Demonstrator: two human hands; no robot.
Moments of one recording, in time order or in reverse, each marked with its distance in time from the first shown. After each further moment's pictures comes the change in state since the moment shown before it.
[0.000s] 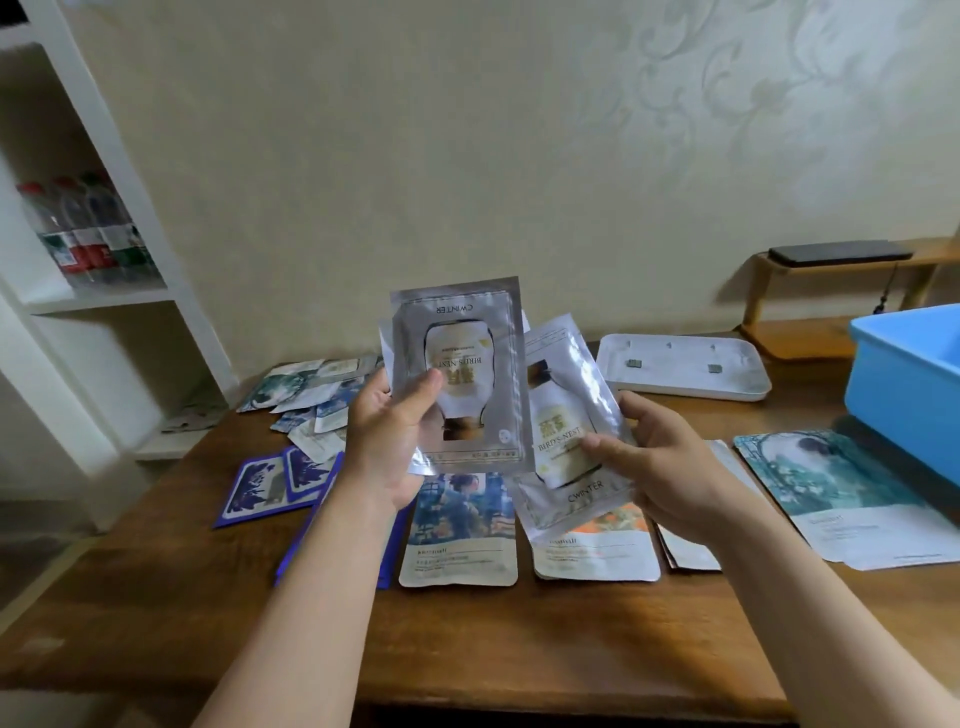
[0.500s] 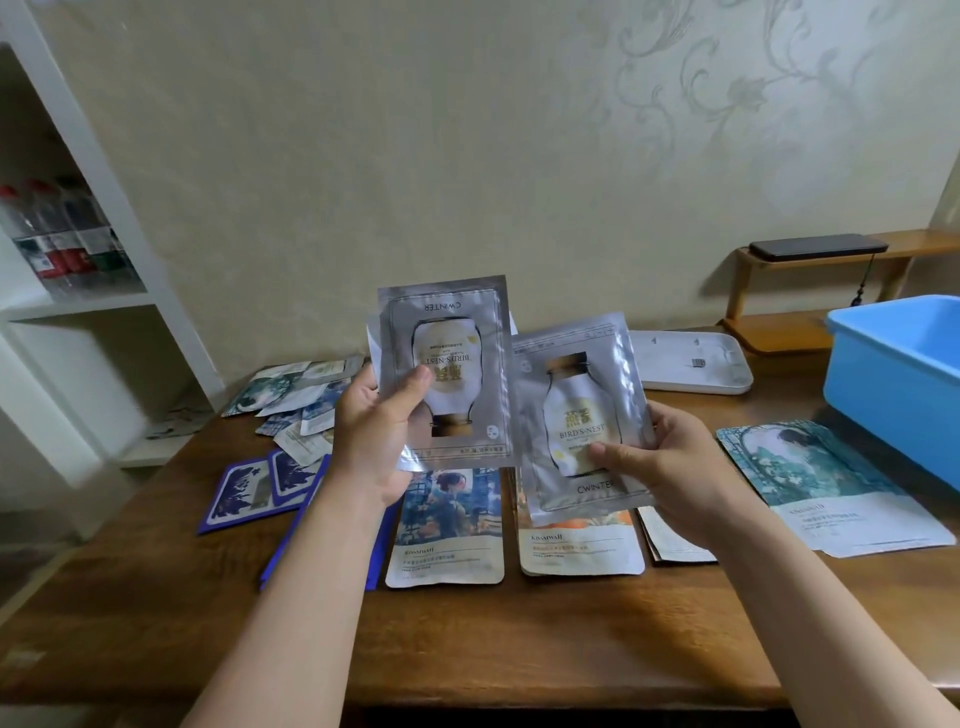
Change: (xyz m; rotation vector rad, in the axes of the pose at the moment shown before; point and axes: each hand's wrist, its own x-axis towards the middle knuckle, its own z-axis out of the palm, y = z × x) left_hand 0.002 -0.001 0.009 0.006 0.020 0.027; right_hand -0.014 0.001 -0.012 -0.047 0.195 -0.034
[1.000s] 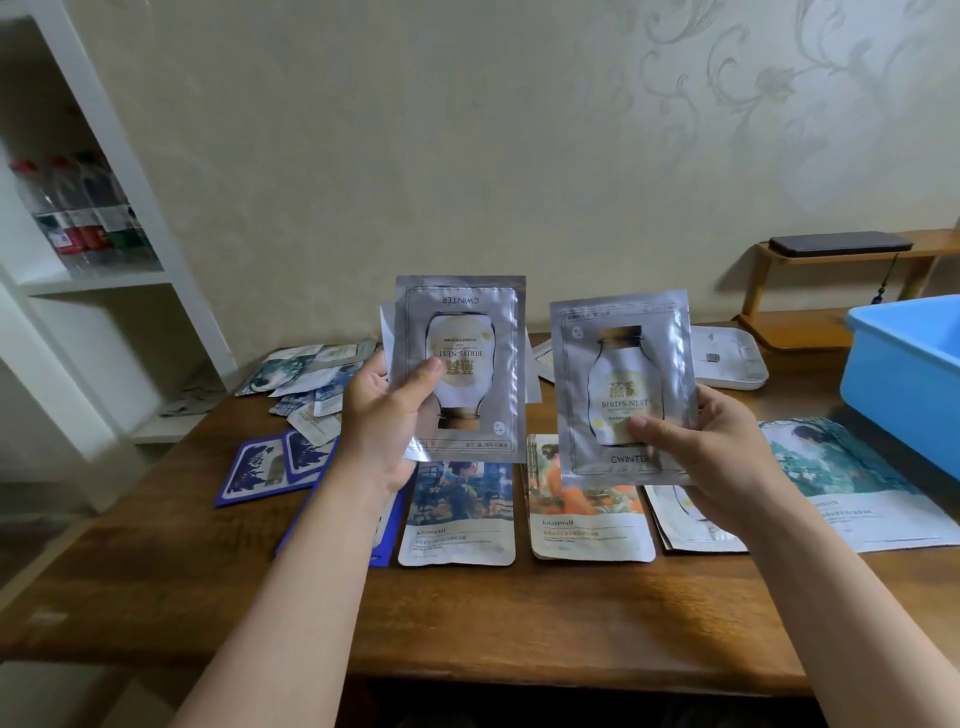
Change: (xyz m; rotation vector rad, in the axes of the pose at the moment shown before) left_hand -0.001 -0.002 -0.014 0.070 0.020 0.027; right_hand -0.001 -0.005 -0.011 0.055 0.105 -0.037
